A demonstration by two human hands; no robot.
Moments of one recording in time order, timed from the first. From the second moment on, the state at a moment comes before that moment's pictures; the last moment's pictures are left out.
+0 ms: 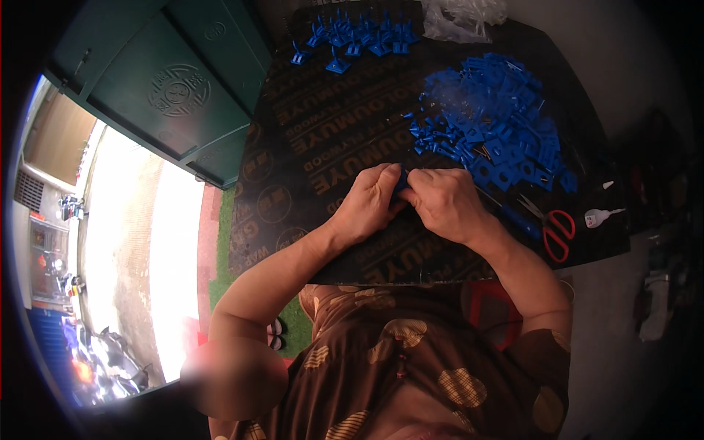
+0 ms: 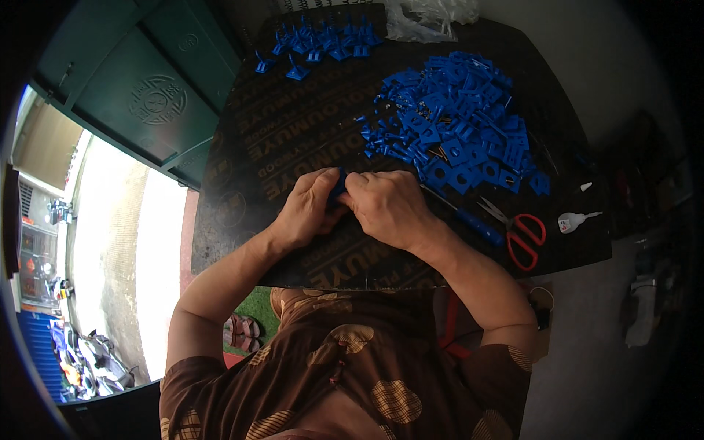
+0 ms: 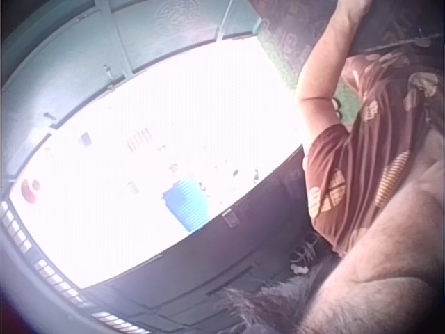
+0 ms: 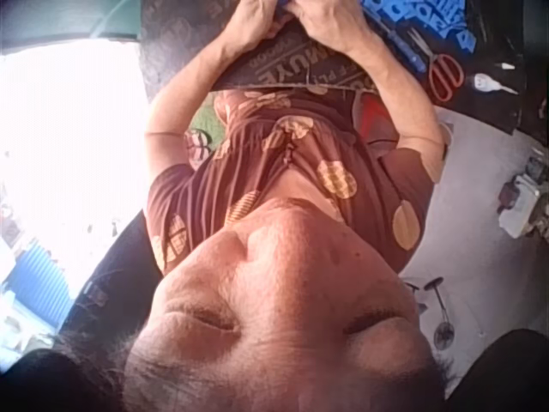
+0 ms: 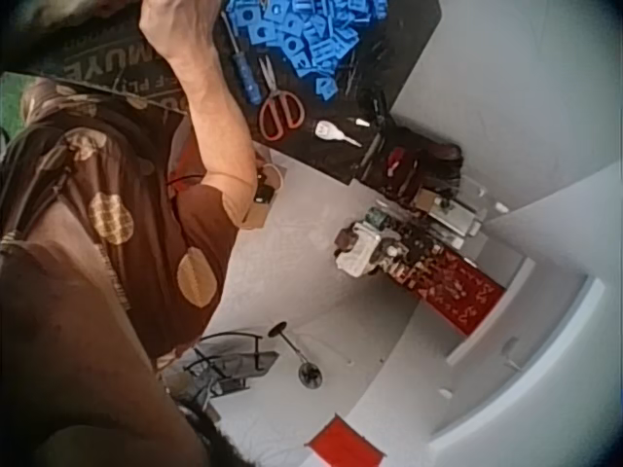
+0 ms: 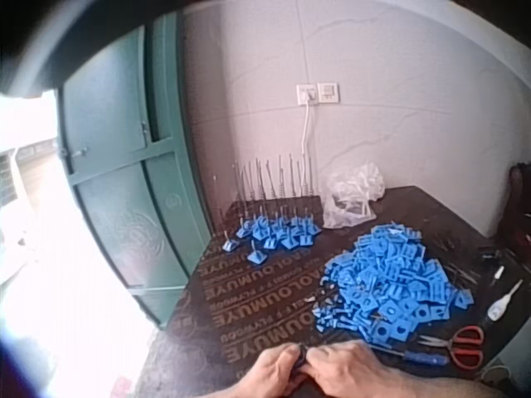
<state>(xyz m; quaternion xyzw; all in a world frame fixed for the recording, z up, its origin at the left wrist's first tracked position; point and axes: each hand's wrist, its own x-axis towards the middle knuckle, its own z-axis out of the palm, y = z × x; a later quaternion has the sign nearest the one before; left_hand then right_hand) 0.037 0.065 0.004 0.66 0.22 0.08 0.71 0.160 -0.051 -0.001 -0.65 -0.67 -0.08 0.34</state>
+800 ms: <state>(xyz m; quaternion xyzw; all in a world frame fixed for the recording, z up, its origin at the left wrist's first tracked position) 0.044 0.073 -0.004 0.51 0.12 0.16 0.84 0.176 -0.050 0.009 -0.69 -0.55 0.13 0.45</state>
